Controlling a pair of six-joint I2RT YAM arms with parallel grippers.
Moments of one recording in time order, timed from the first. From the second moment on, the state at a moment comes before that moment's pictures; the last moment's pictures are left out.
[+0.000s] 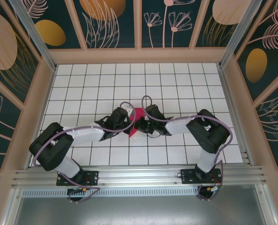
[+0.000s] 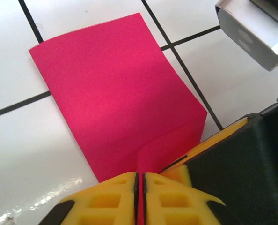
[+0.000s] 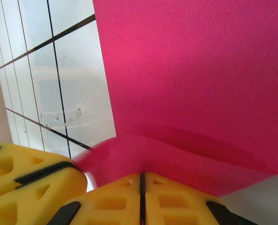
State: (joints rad) left arm -0.76 1.54 0.67 0.07 -0.01 -0.35; right arm 0.78 1.77 0.76 0.24 -0.34 1.04
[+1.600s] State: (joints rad) left arm -0.67 1.62 0.67 0.15 0.12 -0.34; right arm 0.78 1.70 0.74 0.24 -0.34 1.02
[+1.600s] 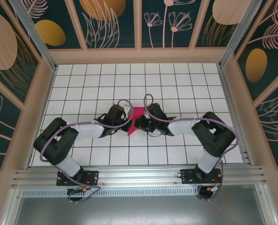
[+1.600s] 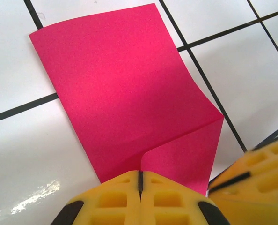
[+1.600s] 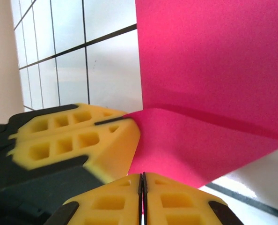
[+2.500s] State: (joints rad) left arm -0.67 1.68 0.65 0.22 0.18 -0.34; right arm 0.83 1.74 0.71 0.29 -0.35 1.08
